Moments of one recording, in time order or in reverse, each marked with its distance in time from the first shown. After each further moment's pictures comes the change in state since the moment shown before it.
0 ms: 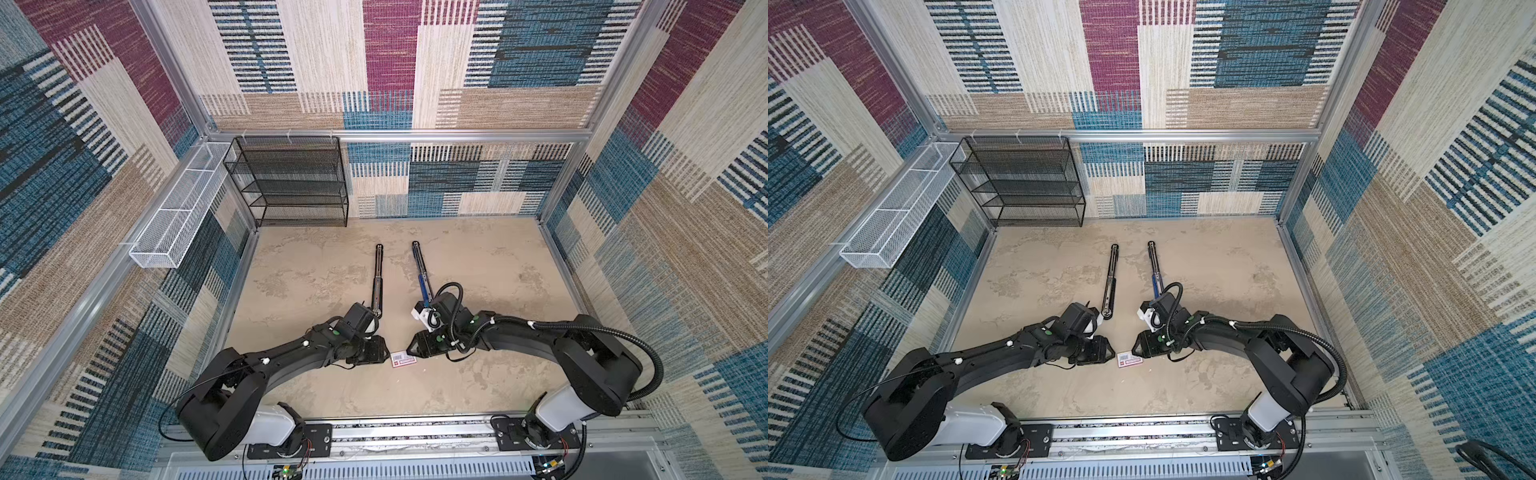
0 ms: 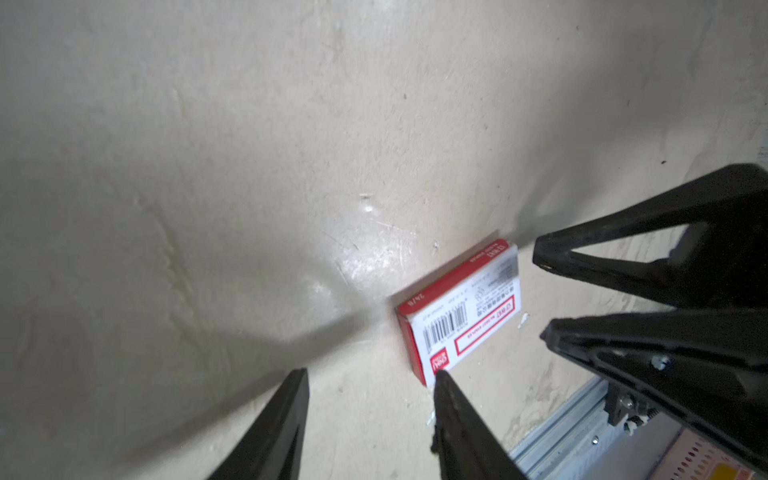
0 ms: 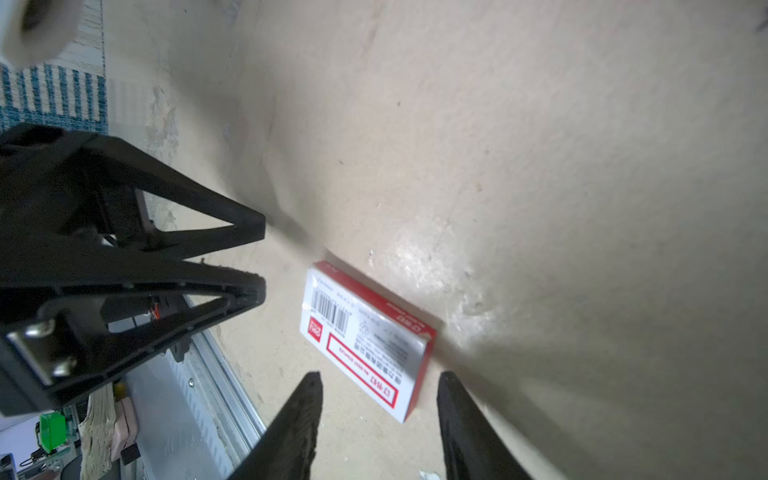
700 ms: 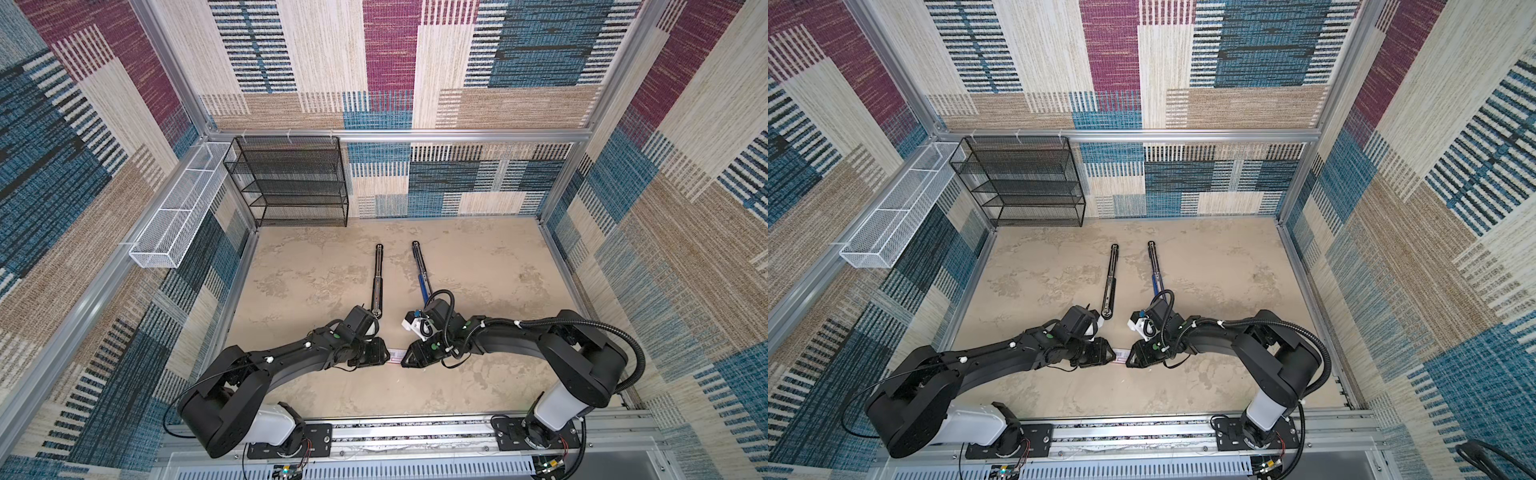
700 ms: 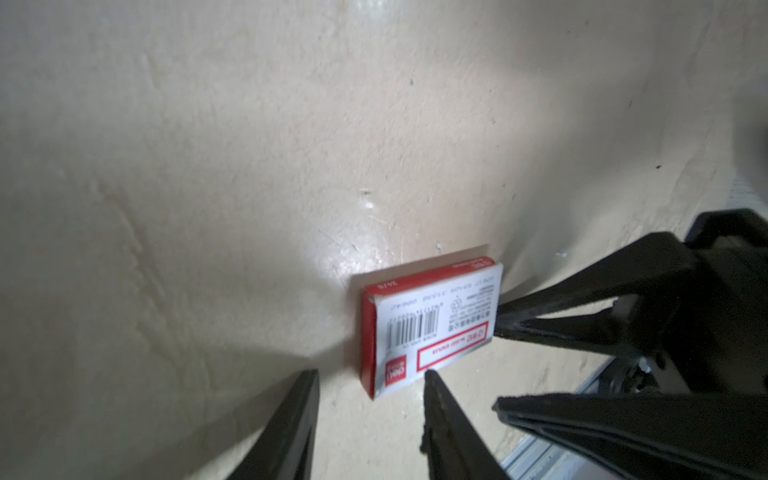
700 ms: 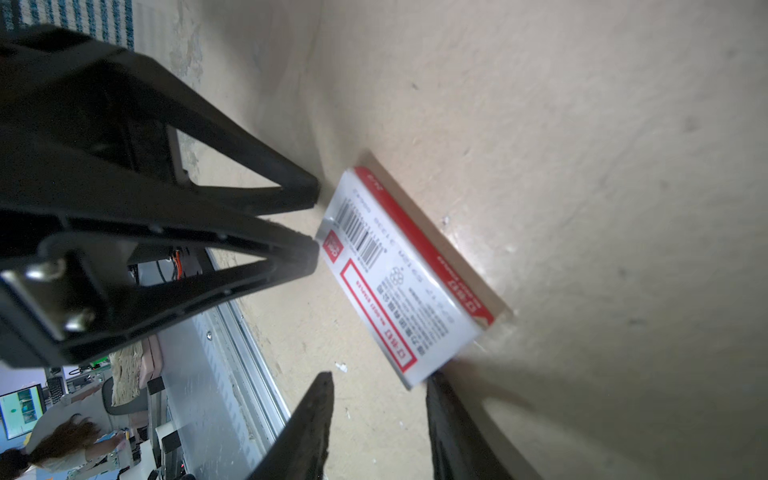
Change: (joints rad) left arm -0.008 0.012 -0.038 0.077 0.010 -0.047; right arm 0.051 0.074 0.007 0.073 -0.119 -0.029
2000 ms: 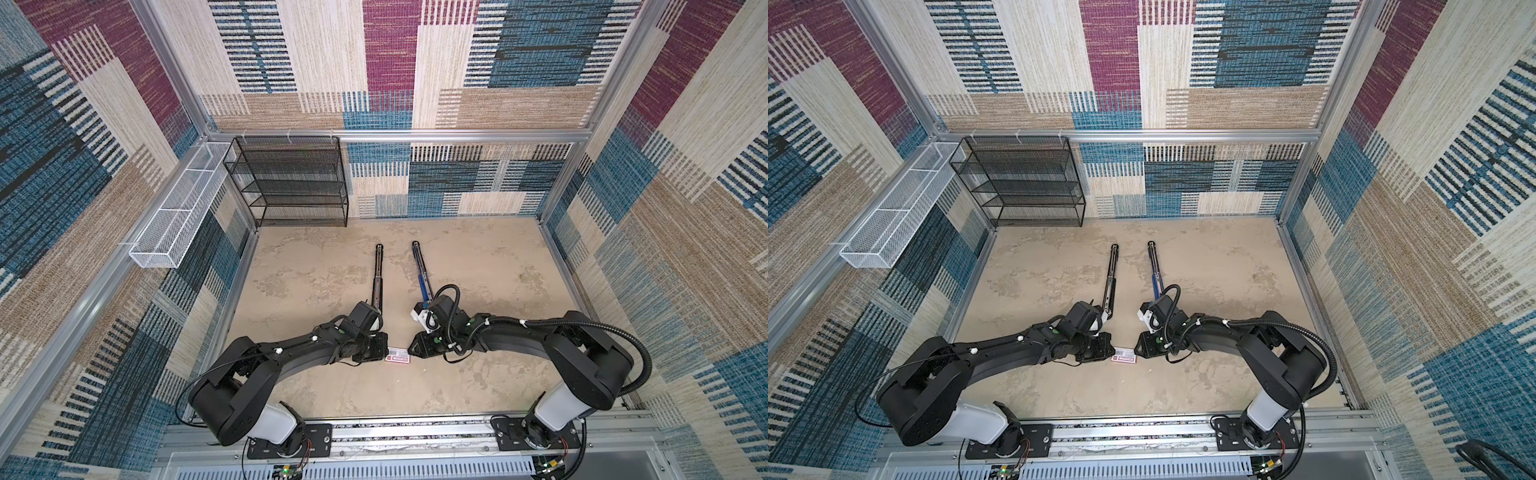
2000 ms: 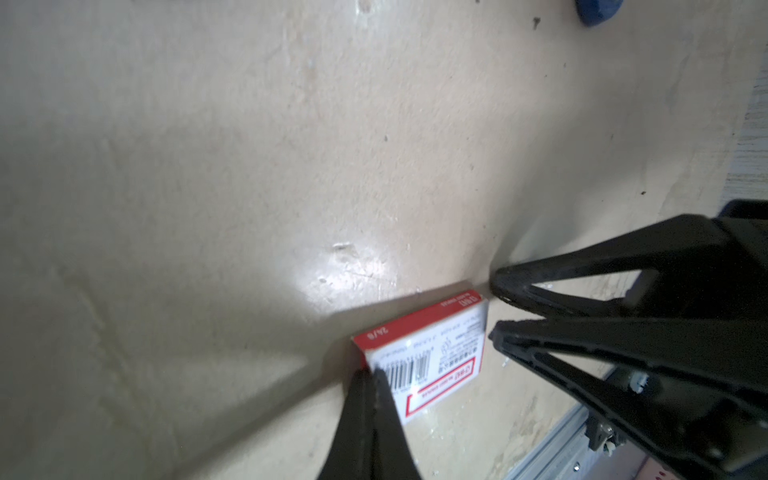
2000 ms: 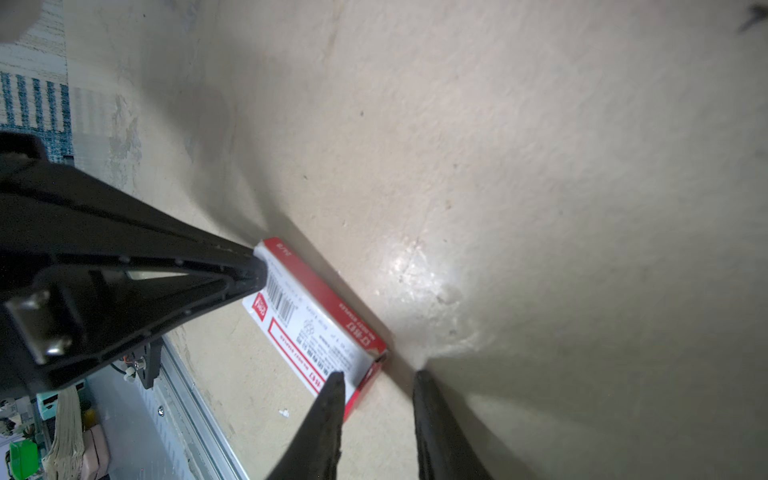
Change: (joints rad) left arm 0.001 0.061 0.044 0.034 -0.007 -0.007; right arm -0.031 -0.016 0.009 -0.016 0.188 0.048
